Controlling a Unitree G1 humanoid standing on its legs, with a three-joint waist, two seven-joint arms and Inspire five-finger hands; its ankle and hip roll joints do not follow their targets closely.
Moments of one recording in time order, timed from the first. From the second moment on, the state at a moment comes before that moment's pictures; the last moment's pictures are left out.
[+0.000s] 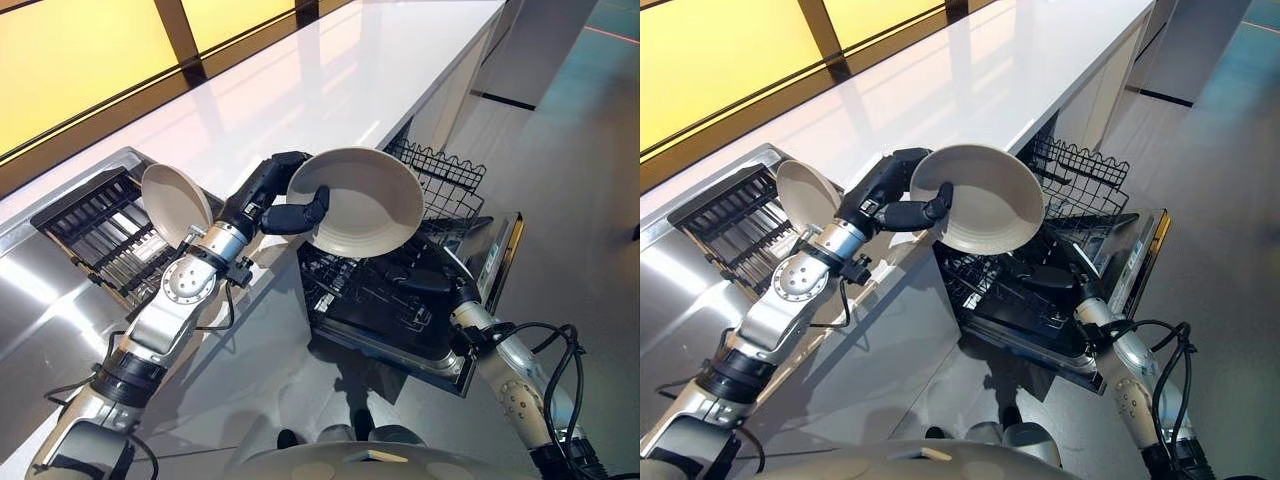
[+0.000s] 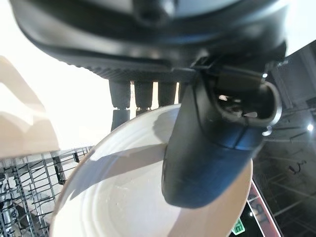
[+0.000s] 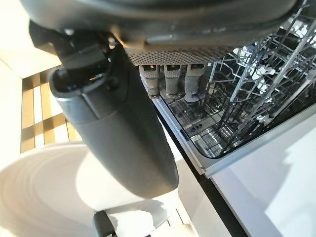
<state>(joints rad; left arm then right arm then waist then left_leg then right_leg) -0.30 0.59 -0.32 -0.12 -0.34 -0.09 -0.07 0.15 -0.49 0.09 -0.14 0.75 0.11 0.17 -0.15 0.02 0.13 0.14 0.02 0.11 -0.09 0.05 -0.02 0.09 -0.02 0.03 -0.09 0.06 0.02</state>
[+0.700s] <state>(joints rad) -0.39 0.54 -0.43 0.10 -0.27 -0.17 -0.02 0.07 -0.50 0.09 -0.14 0.81 0.11 0.28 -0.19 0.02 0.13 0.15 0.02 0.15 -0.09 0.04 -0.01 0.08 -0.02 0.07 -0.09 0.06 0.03</state>
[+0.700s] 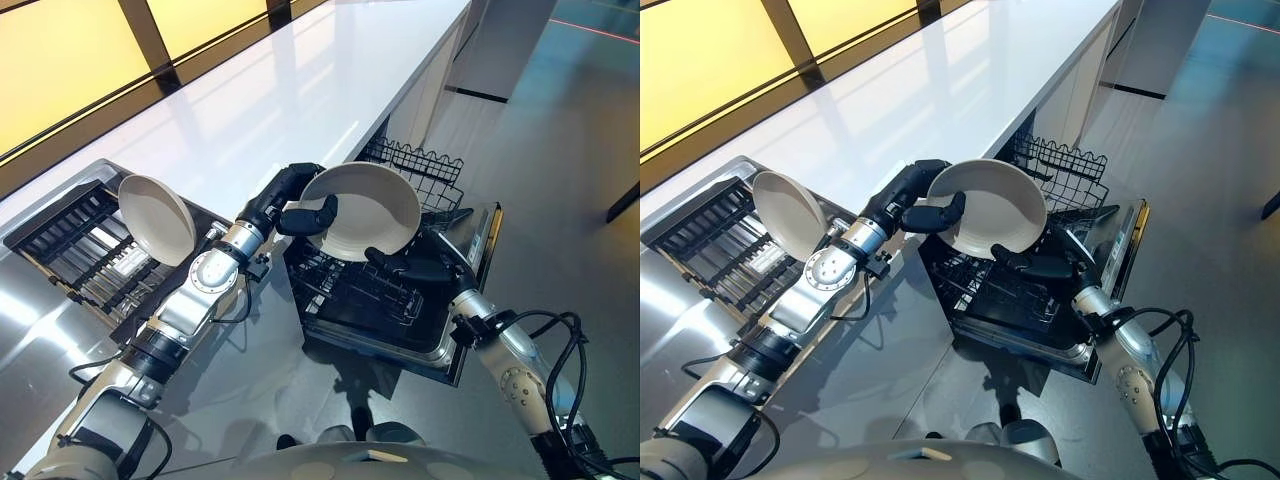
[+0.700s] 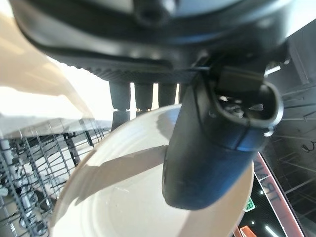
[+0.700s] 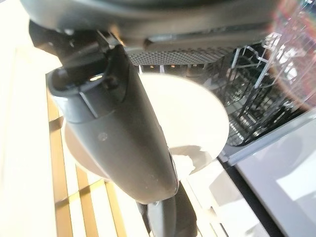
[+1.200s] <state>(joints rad) -0.39 0.54 -0.43 0.10 -0.27 -0.23 -0.01 0.08 -0.49 0.09 -0.14 0.83 0.15 0.30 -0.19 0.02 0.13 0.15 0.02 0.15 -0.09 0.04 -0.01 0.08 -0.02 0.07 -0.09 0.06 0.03</state>
